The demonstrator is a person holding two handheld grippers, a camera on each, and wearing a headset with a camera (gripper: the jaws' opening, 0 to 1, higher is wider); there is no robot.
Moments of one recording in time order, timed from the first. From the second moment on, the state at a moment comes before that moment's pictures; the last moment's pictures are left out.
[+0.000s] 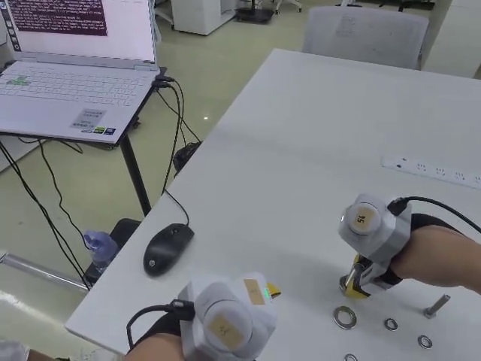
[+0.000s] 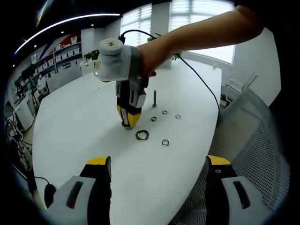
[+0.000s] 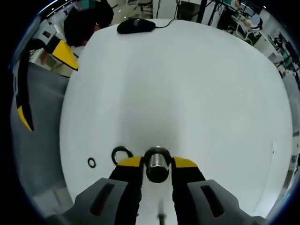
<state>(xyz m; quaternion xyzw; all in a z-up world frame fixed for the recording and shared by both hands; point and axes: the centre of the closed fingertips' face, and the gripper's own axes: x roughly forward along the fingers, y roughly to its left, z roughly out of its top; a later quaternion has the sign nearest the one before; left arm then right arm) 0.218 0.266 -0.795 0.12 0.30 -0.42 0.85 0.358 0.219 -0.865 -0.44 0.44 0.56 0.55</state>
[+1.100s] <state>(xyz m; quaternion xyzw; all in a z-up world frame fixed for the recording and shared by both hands) 0.215 0.267 -0.788 0.13 0.29 -0.42 0.85 0.326 0.238 -0.818 -0.45 0.36 0.62 0.54</state>
